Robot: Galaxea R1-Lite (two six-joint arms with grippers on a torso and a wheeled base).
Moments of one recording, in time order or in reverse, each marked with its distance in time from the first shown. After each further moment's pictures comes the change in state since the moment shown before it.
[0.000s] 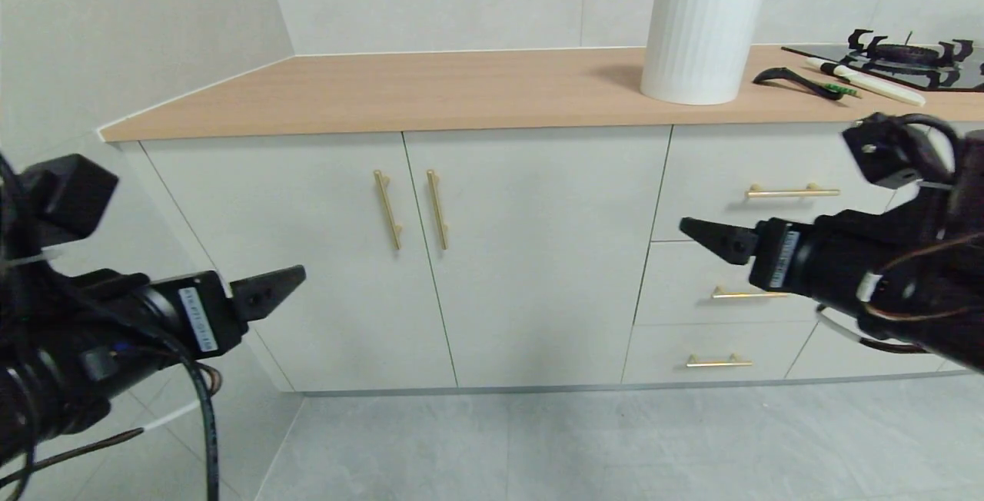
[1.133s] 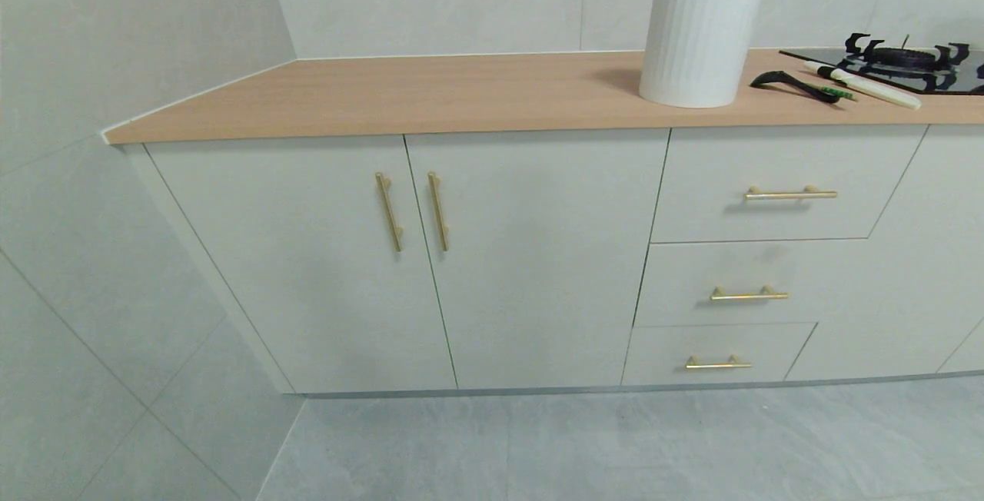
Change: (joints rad) left arm 0.425 -1.047 0.204 0.209 -0.132 0.459; right arm -0.572 -1.331 0.381 0.551 0.007 -0.416
